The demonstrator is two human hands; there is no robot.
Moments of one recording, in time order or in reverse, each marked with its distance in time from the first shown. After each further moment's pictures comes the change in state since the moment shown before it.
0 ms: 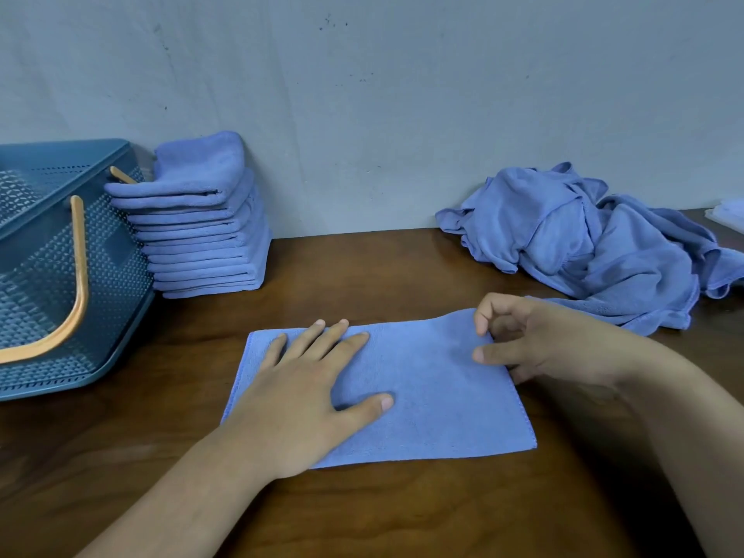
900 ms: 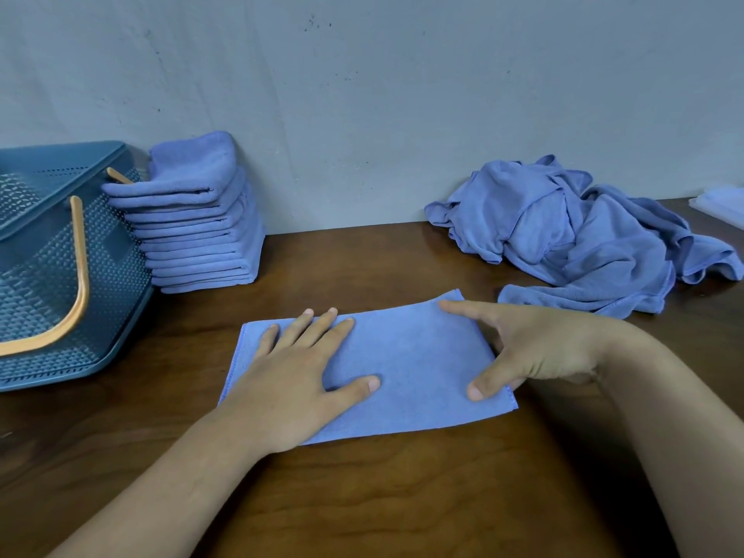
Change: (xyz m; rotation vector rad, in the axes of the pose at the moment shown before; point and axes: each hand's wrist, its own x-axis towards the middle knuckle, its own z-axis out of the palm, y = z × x) left_hand 0.004 0.003 0.003 0.009 -0.024 -0.022; right_hand -0.016 -0.003 -0.001 -0.179 -0.159 0.100
